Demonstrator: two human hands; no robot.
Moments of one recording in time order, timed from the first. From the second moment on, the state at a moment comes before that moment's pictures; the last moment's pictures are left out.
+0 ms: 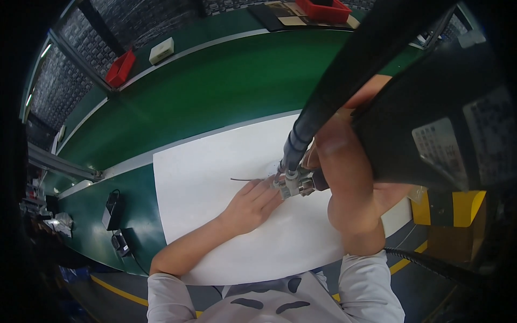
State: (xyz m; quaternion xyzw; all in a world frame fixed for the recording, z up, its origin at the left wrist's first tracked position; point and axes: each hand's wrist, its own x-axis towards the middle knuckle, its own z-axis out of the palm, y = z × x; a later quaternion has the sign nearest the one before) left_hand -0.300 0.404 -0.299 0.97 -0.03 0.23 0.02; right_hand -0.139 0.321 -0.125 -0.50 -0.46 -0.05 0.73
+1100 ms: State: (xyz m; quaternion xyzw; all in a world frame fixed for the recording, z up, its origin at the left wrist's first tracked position) left_hand -0.300 0.409 -0.302 0.95 -0.09 0.26 0.17; right_hand -0.128 0.312 -0.136 -0.47 -0.42 -0.01 0.77
